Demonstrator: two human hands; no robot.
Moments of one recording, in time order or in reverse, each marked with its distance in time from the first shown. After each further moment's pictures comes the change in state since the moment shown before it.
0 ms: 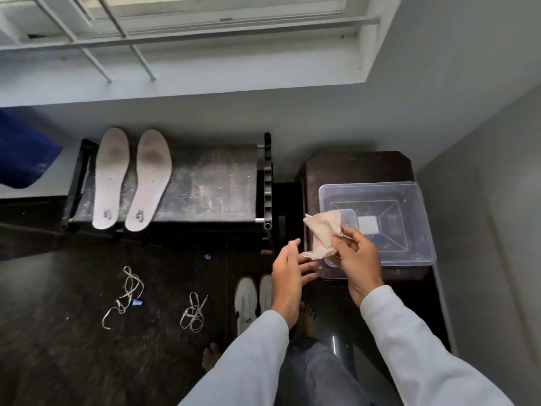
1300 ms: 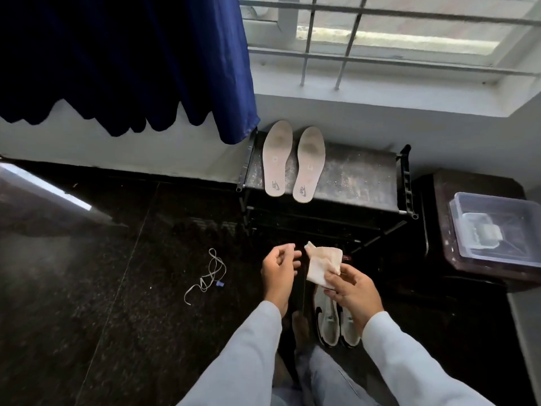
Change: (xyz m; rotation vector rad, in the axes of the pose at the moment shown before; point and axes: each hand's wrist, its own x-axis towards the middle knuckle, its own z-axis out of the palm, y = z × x) left_hand -0.070 0.068 -0.447 0.072 0.153 0.228; right_hand -0.293 0.107 0.315 -0.113 -0.263 0.057
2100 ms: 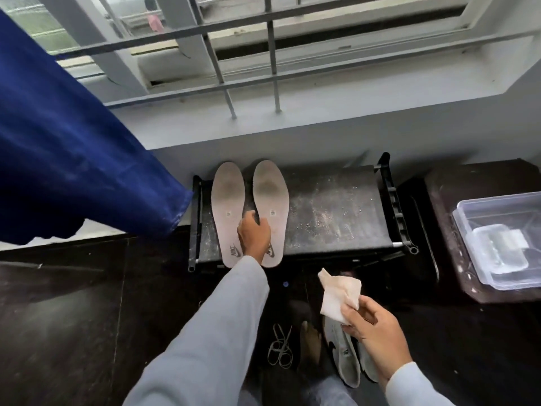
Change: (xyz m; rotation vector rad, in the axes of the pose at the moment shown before) left_hand 0.278 0.094 0.145 0.684 0.134 0.118; right_hand 0.139 -0.042 -0.062 0.212 0.165 0.056
